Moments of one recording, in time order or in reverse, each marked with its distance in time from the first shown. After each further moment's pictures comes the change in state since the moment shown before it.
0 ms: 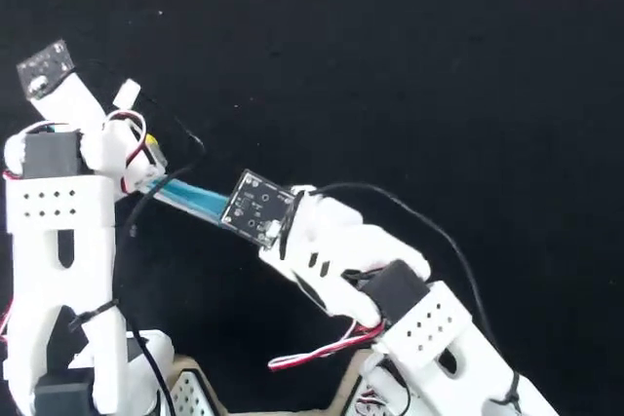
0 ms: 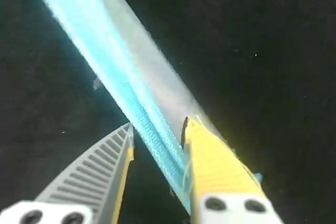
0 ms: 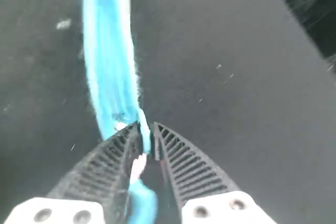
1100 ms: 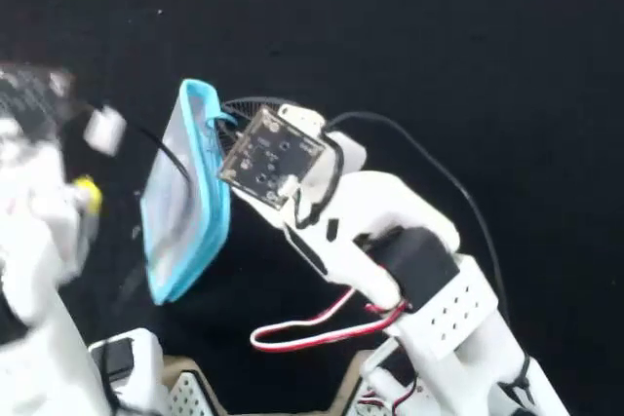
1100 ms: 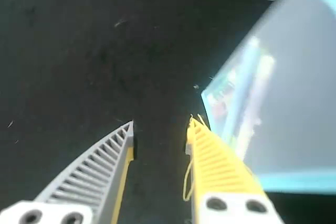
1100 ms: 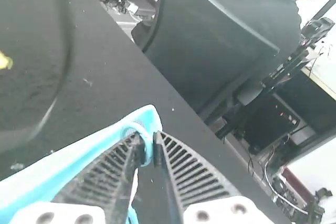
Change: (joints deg) left arm -14.5 -23.2 -9.2 9.5 -52.9; right arm 0.4 12.6 -33.8 -1.3 0.3
